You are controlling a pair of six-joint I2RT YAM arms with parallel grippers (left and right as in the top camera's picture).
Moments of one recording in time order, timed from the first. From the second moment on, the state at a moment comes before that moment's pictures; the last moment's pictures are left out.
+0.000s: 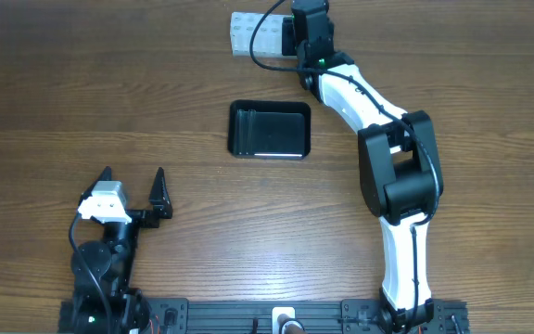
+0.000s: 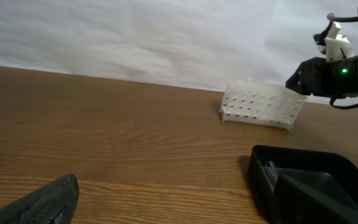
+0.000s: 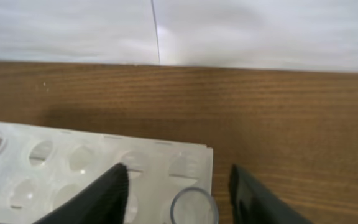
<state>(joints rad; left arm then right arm) -0.04 0.01 0.01 -0.07 0.02 -0.15 0.33 2.27 1.70 0.01 0.22 0.17</state>
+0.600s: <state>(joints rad) -0.04 0.01 0.01 -0.07 0.02 -0.15 0.33 2.27 1.70 0.01 0.22 0.15</state>
